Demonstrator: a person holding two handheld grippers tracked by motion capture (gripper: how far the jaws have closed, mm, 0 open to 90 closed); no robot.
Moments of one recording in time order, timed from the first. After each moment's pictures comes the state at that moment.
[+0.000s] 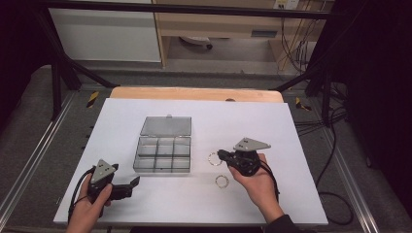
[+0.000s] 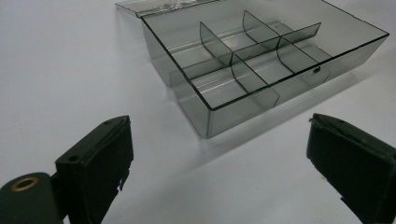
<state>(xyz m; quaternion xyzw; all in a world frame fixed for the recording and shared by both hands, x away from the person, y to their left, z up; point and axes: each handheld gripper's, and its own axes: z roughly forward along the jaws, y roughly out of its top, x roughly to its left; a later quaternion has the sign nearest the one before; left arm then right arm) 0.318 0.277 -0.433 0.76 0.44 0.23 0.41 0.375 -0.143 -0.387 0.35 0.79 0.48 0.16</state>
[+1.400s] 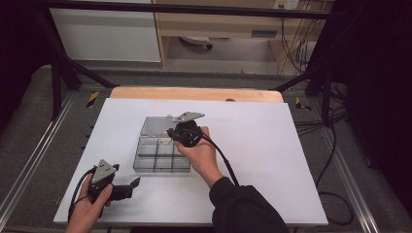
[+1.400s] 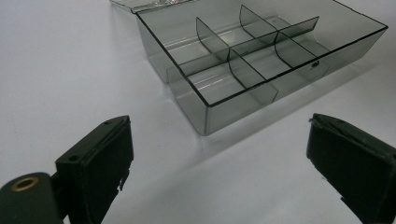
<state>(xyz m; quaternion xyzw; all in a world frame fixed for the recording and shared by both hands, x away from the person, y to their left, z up) 0.319 0.276 -0.434 0.77 0.44 0.22 0.41 0.454 0.009 -0.374 0.32 0.81 0.47 0.14</state>
